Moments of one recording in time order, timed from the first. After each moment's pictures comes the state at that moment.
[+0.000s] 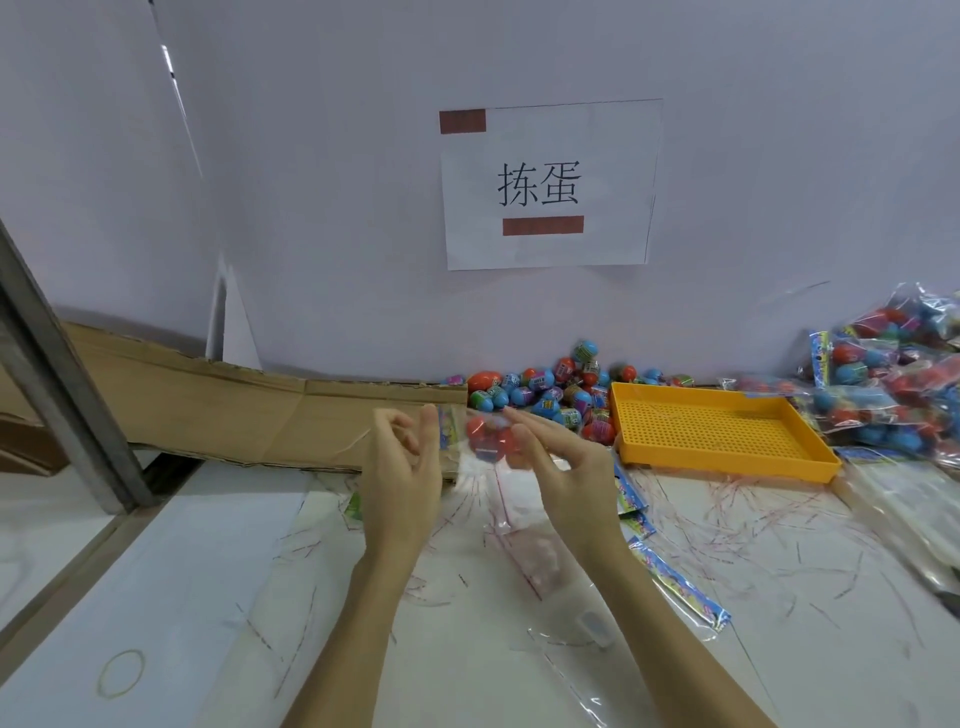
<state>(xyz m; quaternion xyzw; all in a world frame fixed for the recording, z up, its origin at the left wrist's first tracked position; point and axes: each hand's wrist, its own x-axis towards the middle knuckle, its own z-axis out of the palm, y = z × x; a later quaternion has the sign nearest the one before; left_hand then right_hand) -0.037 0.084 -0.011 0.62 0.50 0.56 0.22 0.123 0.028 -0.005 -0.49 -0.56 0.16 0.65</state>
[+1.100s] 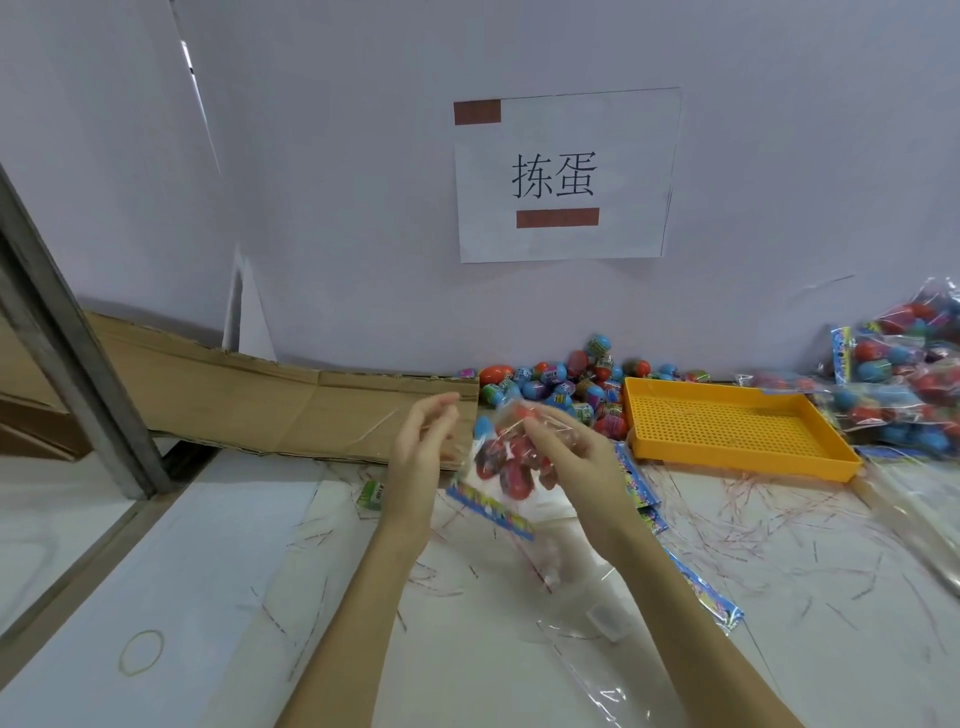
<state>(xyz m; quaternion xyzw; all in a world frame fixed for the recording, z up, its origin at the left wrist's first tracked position) -0.036 0.085 -0.004 0.54 0.39 0.55 0.51 0.128 0.022 0.006 -0.50 -0.48 0.38 0.61</state>
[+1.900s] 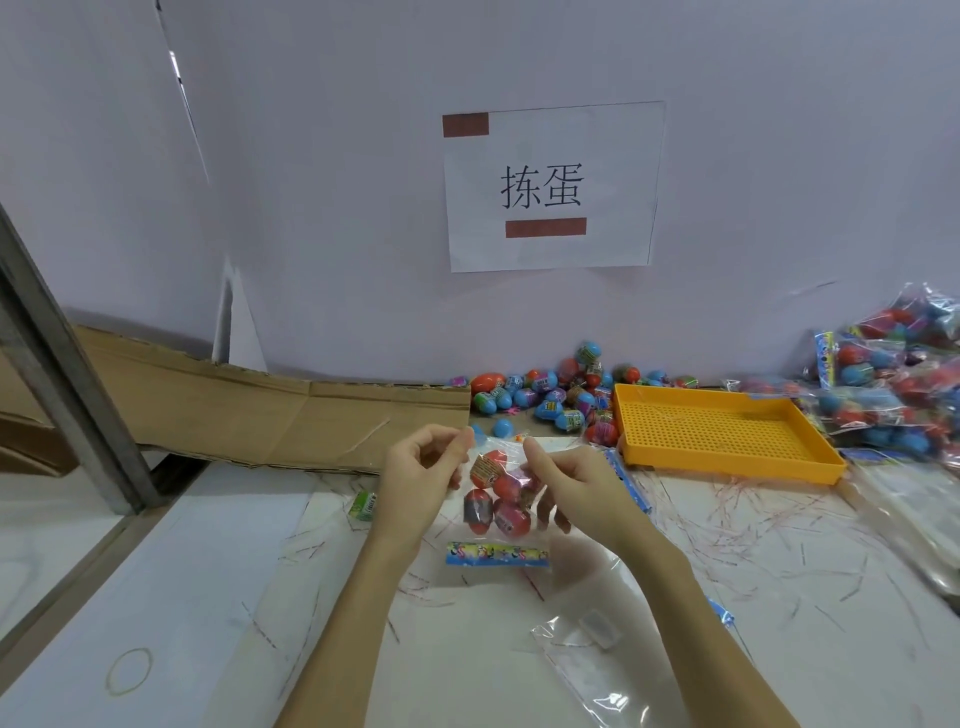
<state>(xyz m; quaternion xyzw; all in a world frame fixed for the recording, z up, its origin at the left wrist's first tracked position) -0.036 0.084 -0.008 0.61 0.42 0.50 0.45 0.145 0.019 0.006 -0.61 -0.58 0.32 0.44</state>
